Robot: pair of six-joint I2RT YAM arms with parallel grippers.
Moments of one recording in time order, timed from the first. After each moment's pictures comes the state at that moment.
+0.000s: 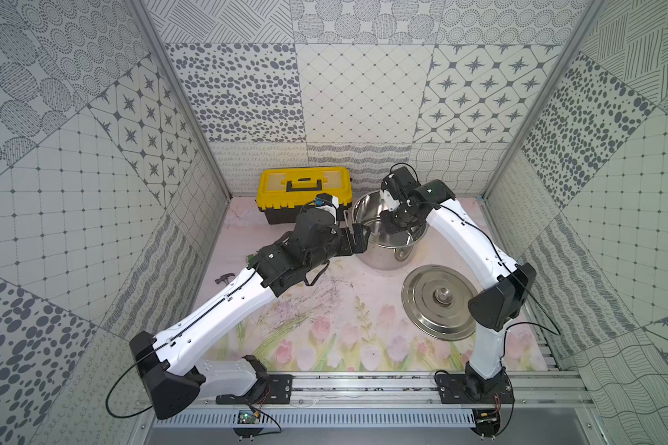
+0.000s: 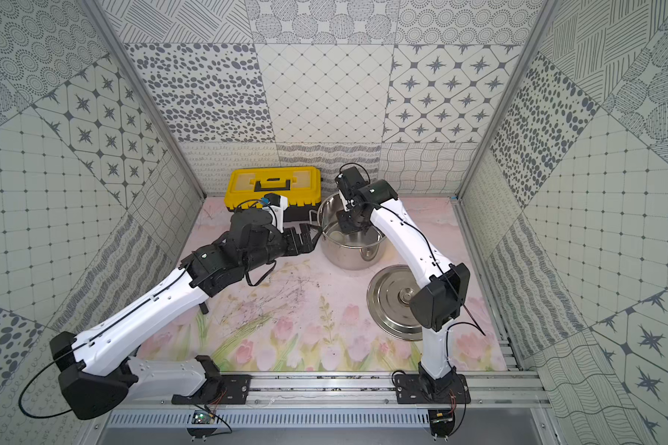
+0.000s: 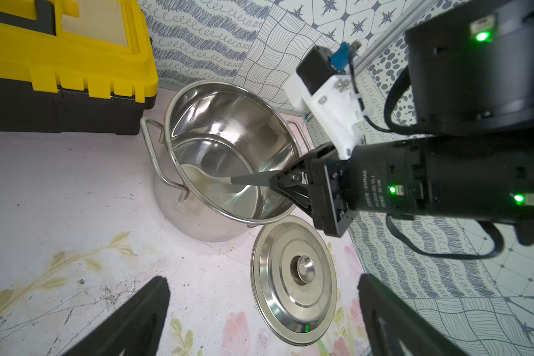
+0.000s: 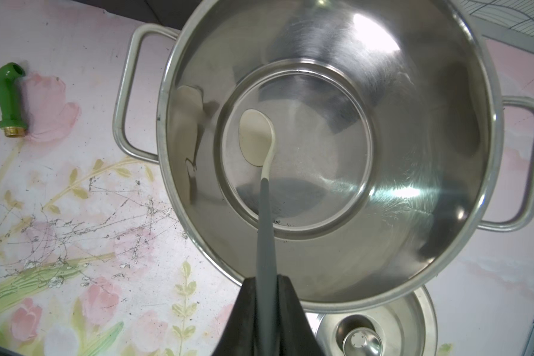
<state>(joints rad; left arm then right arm) -0.75 1.27 1.36 -0.52 -0.11 -0.65 0.56 1.94 2.15 -1.30 0.12 0.19</state>
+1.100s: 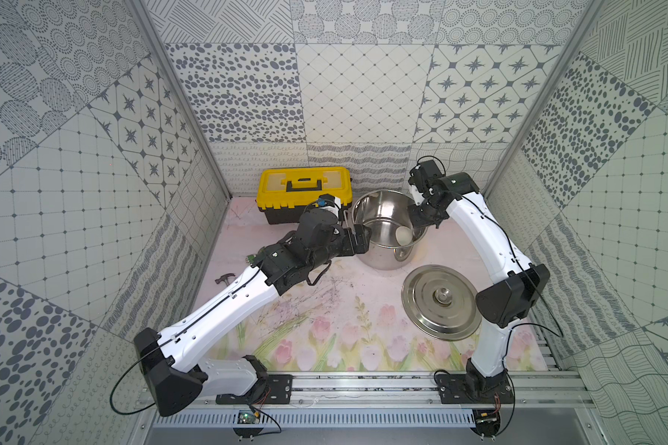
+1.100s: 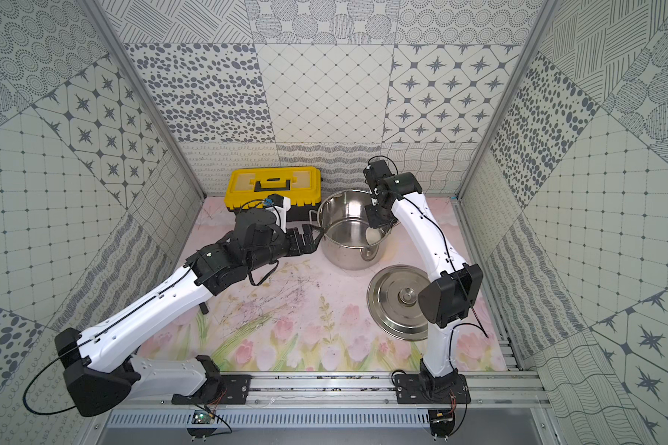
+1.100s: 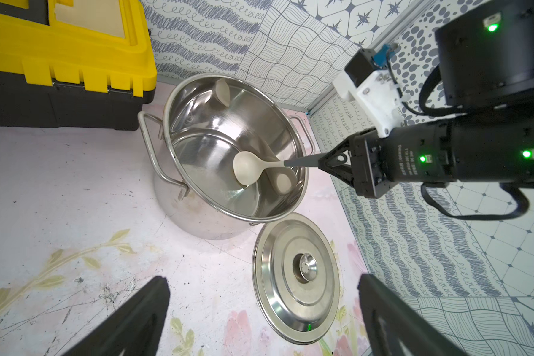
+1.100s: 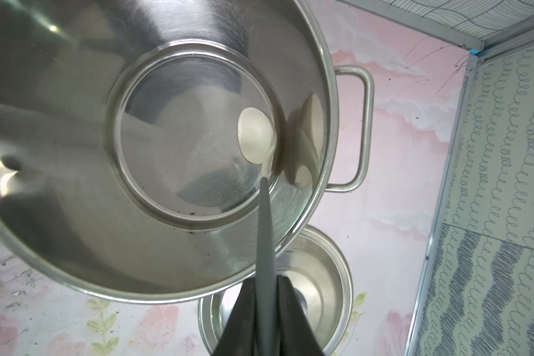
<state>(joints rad) -0.75 1.30 1.36 -0.51 -0.10 -0.65 0.40 1.87 2.09 -1.38 0.22 0.10</state>
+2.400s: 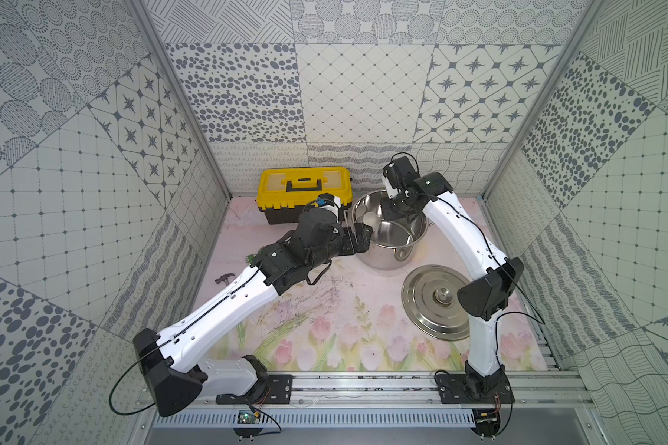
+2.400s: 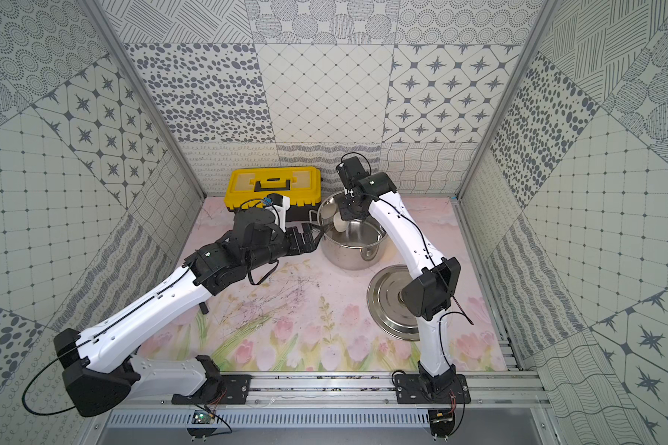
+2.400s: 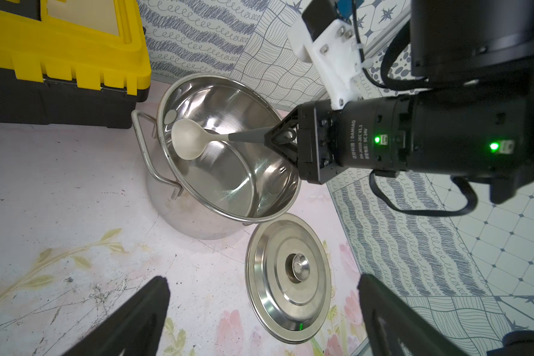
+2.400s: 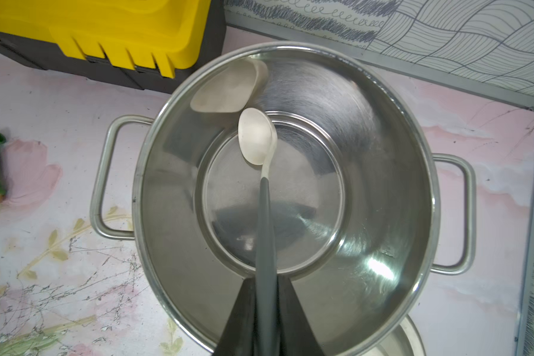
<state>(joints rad) -0.75 1.30 1.37 -0.51 -0.09 -0.68 0.51 2.02 2.29 -1.27 0.20 0.19</state>
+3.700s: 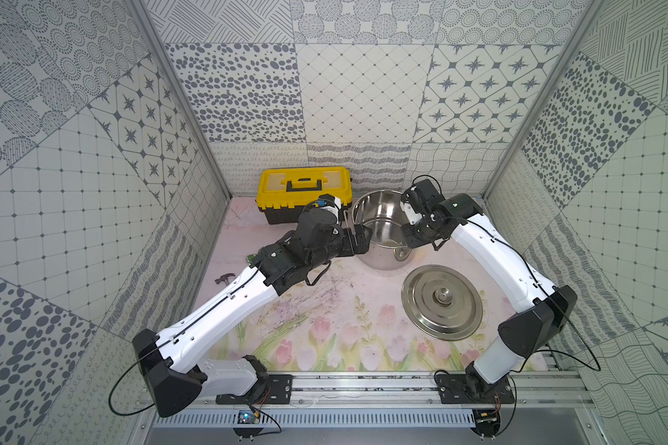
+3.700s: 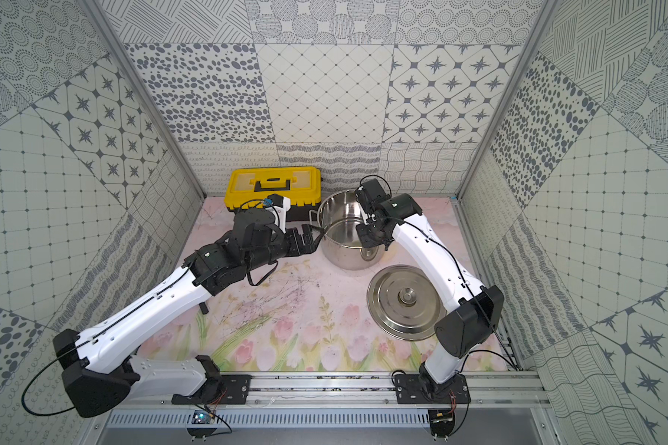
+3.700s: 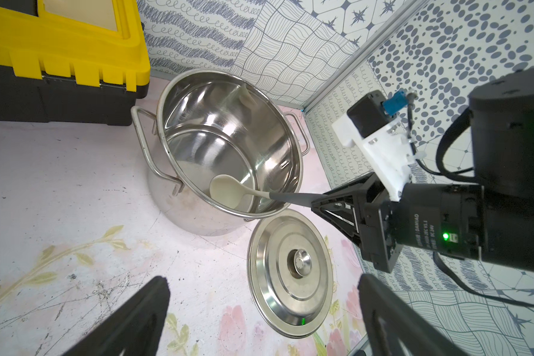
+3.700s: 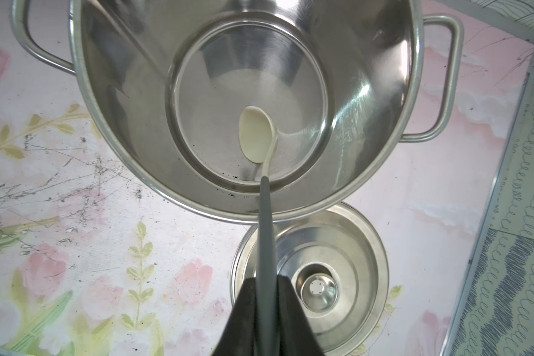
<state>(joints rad) -0.75 1.29 1.37 -0.52 -0.08 -0.67 0.53 1.66 1.80 -1.27 0.16 0.15</state>
